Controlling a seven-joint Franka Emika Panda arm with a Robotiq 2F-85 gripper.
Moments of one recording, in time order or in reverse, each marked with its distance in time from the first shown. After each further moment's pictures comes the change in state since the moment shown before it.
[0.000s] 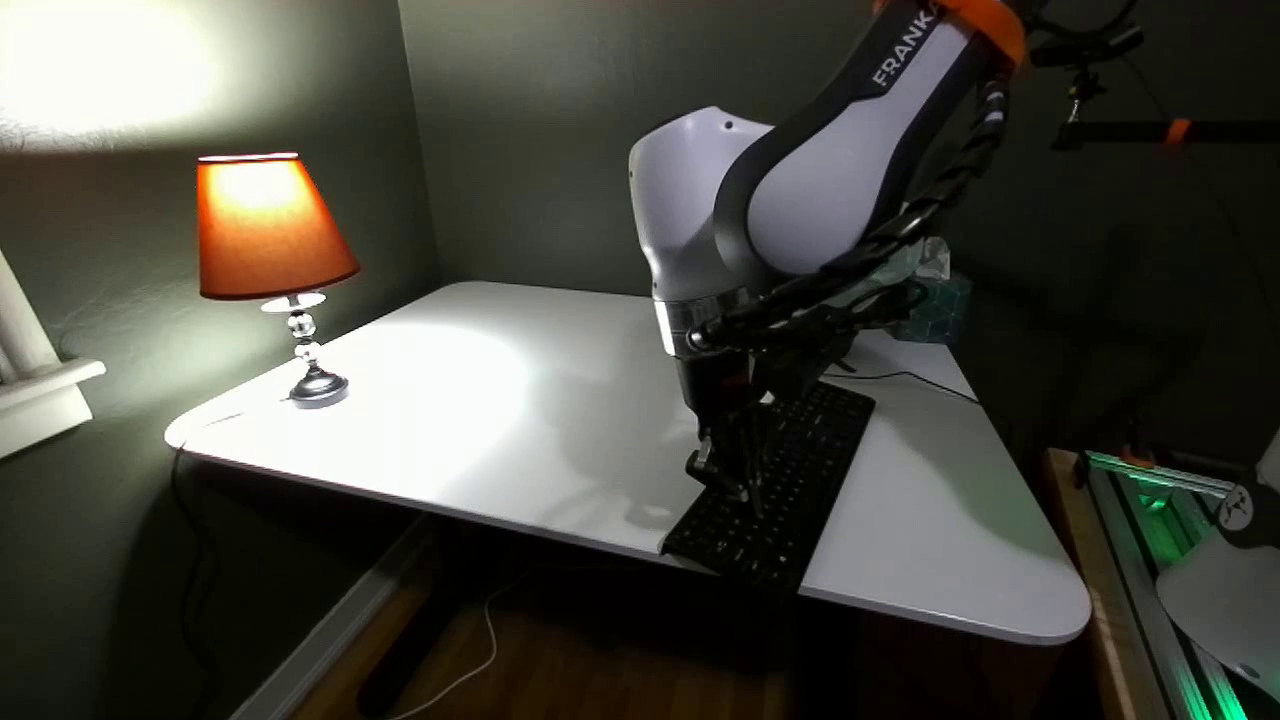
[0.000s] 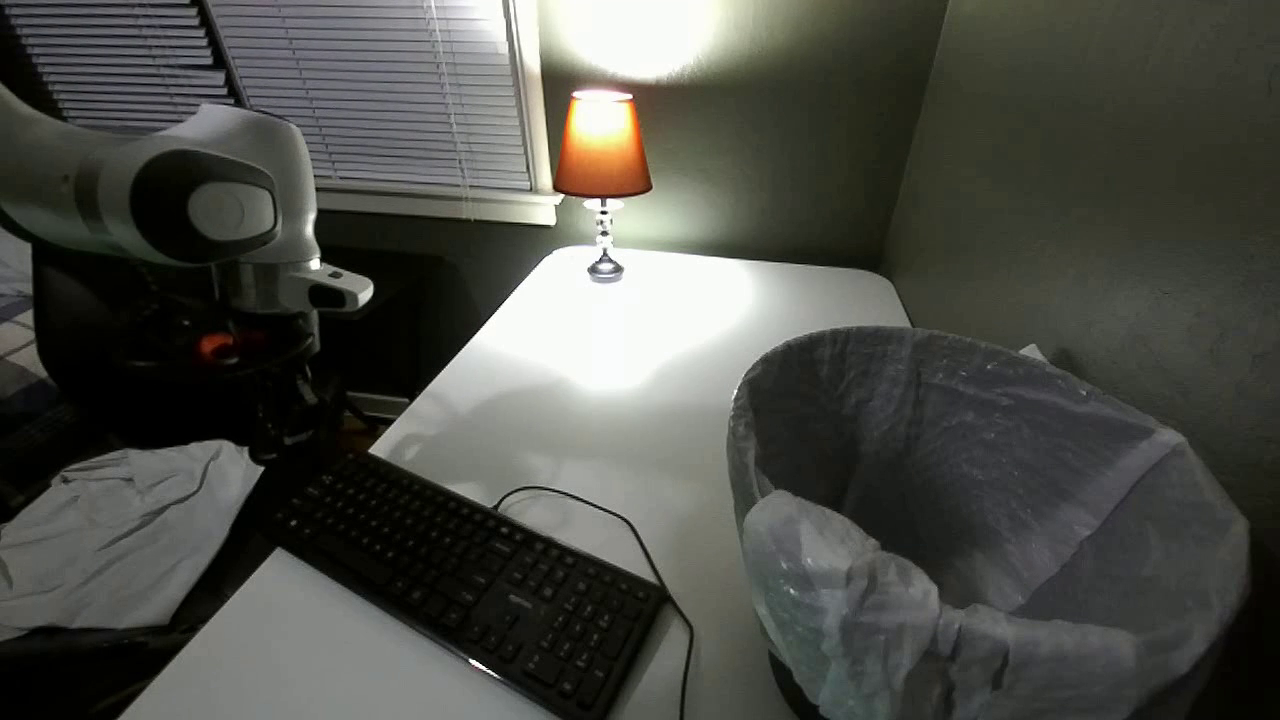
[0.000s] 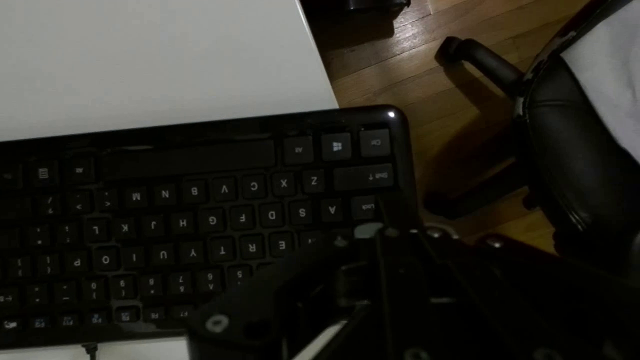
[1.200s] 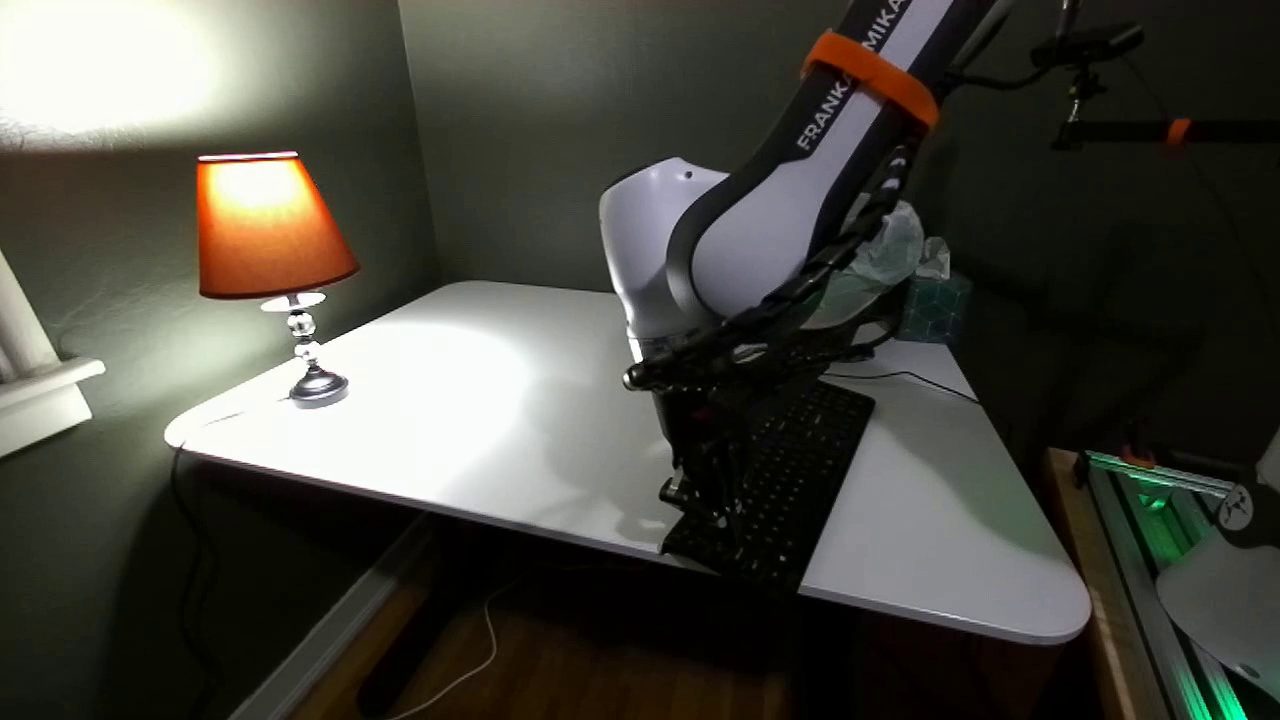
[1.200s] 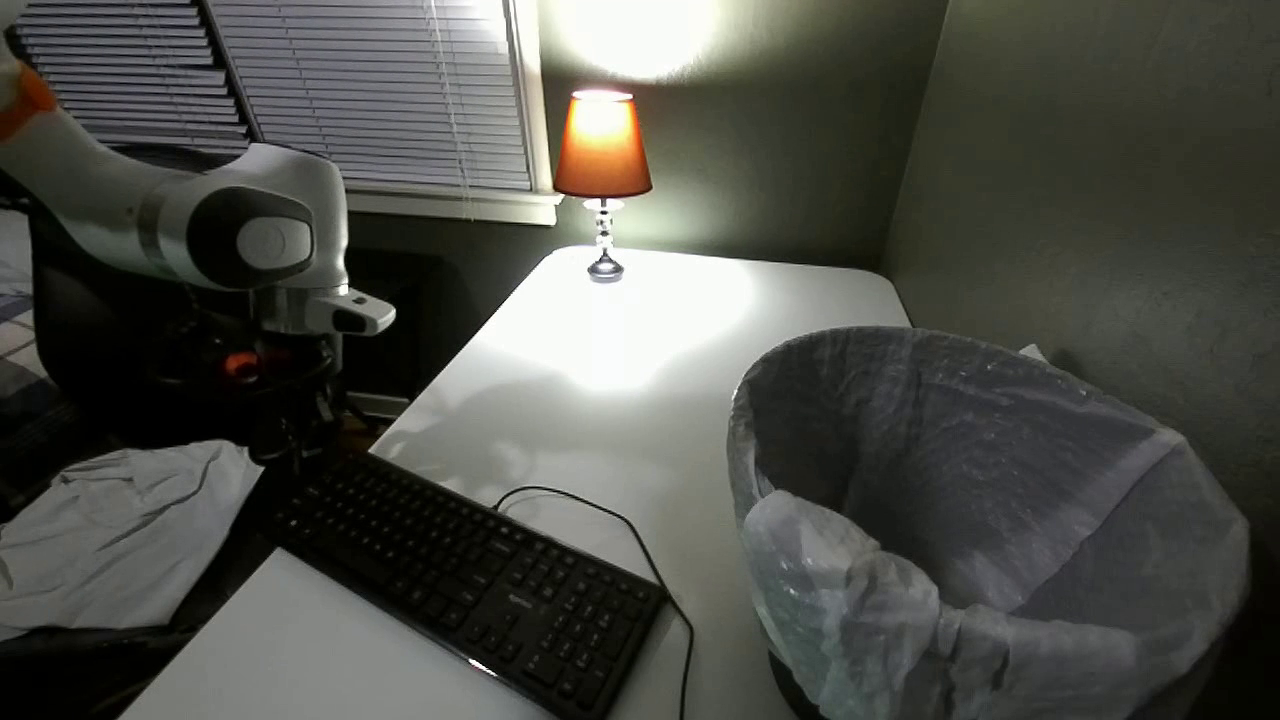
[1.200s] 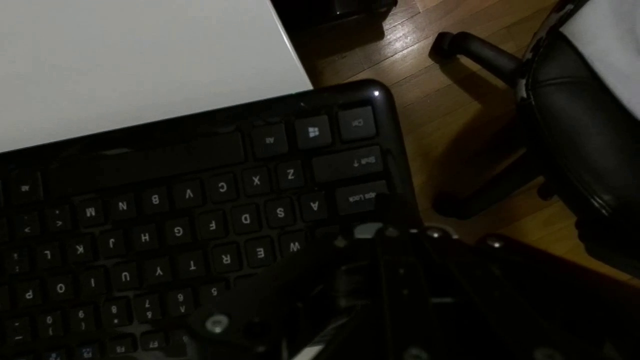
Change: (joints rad) arm 0.029 0.136 -0.033 0.096 0.025 0.000 0.071
